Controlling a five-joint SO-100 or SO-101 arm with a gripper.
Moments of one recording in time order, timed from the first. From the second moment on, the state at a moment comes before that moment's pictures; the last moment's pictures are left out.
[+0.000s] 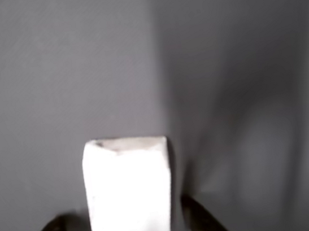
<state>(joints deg) 44.2 102.4 133.2 56.7 42.4</state>
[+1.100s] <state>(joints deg) 44.0 105.5 129.6 67.1 41.7</state>
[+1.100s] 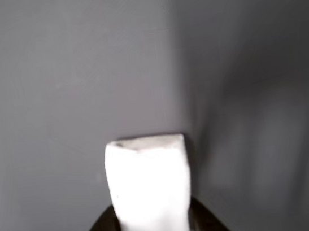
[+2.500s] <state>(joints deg) 80.1 77.0 73.2 86.1 57.3</state>
